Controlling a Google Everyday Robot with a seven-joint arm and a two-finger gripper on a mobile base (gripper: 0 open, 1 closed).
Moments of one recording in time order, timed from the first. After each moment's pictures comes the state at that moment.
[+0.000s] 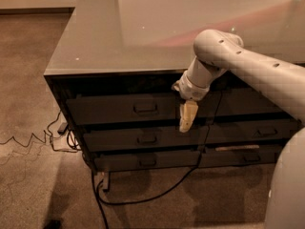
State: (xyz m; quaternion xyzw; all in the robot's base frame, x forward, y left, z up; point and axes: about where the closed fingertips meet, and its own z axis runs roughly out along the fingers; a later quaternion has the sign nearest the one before) arm 0.622 -0.104 0.699 -0.72 0.67 0.10 0.14
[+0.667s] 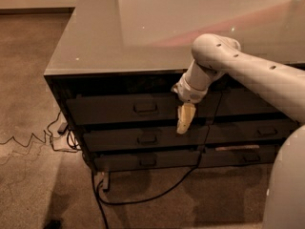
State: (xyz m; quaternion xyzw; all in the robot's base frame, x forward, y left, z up) arm 0.625 -0.100 0.688 -0.71 0.69 0.10 0.14
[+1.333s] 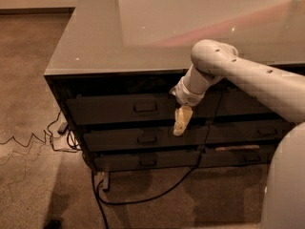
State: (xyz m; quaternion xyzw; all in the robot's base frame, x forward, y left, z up) arm 0.628 -0.092 0.672 -0.70 0.69 0.11 0.16
